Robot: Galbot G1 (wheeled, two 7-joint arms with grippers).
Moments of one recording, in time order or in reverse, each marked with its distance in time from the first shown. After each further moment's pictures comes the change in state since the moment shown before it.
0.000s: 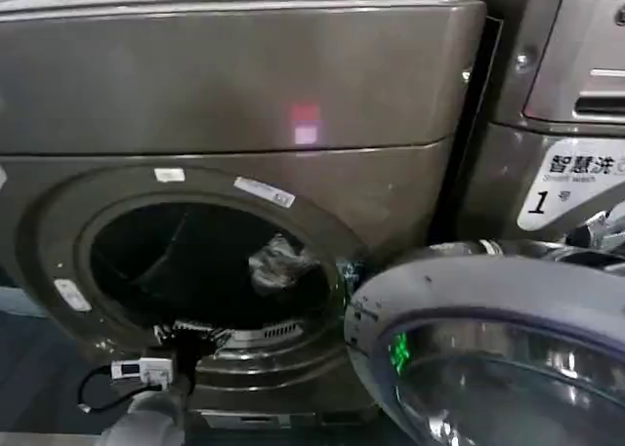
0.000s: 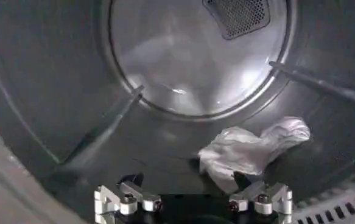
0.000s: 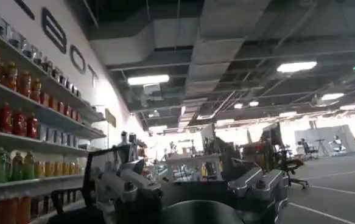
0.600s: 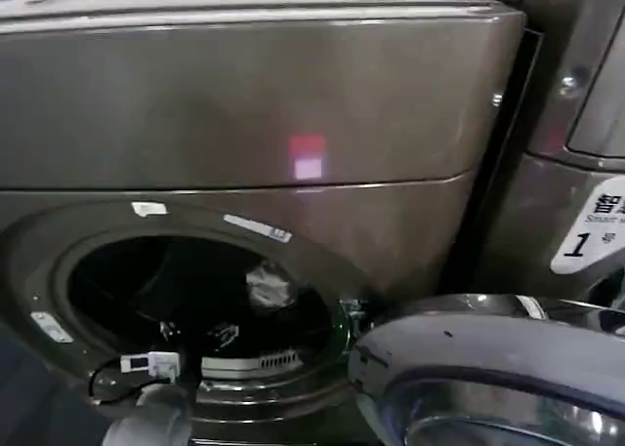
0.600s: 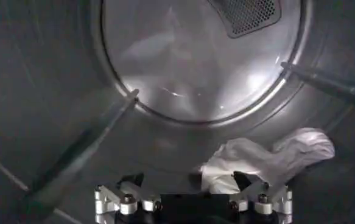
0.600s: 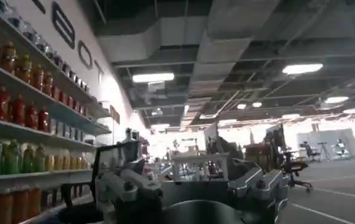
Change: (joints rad) left arm -0.155 -0.009 0.038 0.128 -0.003 0.000 -0.012; right arm -0.001 -0.004 0.000 -0.003 -0.024 0.015 -0.002
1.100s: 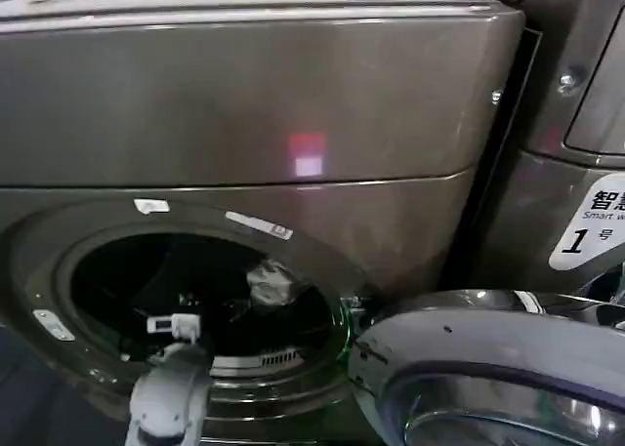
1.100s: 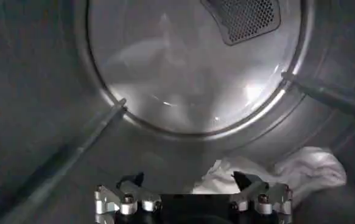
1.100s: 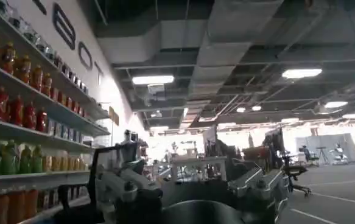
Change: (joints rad) left arm -0.297 -0.012 -0.011 0.330 -0.028 0.000 0.007; right arm 0.006 0.003 -0.009 0.014 -0.003 0.003 -0.002
